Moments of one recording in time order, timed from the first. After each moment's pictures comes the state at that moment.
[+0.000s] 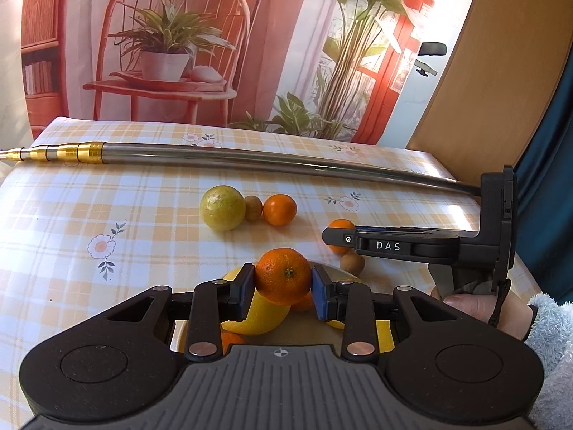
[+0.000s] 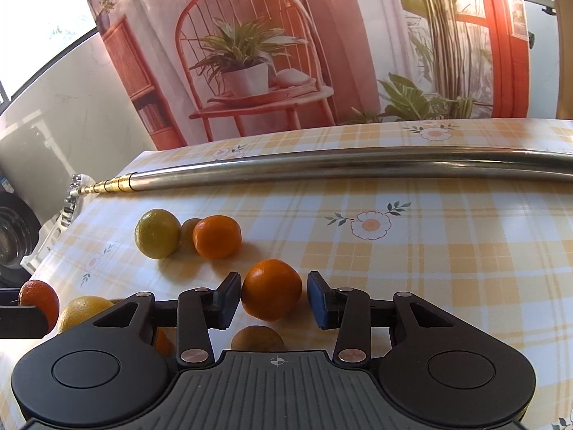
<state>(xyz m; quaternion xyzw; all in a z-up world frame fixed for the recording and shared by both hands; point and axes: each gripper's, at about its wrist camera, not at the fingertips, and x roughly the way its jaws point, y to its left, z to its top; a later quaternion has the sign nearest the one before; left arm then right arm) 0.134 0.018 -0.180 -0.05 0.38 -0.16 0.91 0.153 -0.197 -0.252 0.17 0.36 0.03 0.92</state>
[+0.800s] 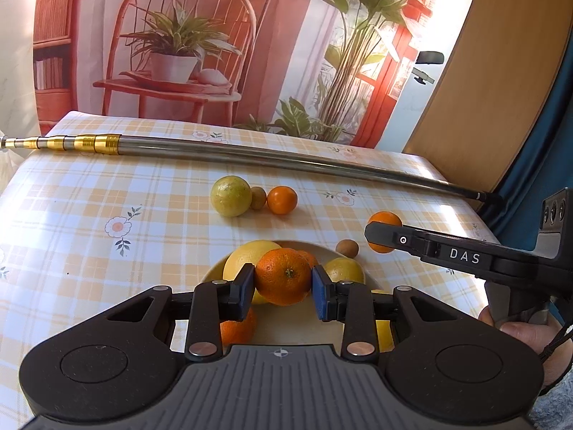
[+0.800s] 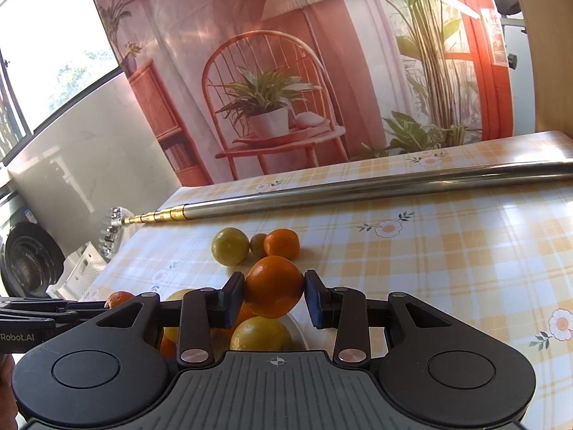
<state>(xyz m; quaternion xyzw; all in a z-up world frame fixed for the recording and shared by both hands) 0.095 0.035 -0.174 -0.06 0.37 -0.16 0.92 0.069 -0.163 -0.193 0.20 0.29 0.03 0.93</state>
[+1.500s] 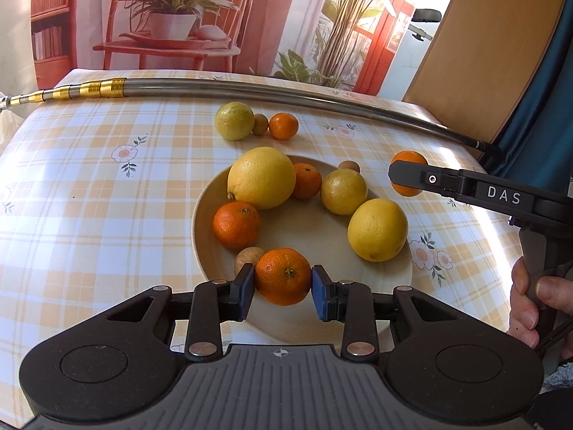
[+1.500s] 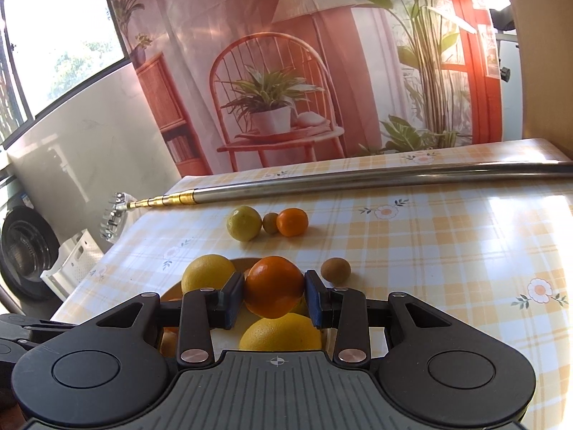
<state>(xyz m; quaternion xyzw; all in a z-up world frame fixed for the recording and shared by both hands) 0.058 0.040 -0.204 -0.04 0.43 -0.16 0.89 0.024 -0.134 -0.183 0.17 0.29 0.02 0.94</state>
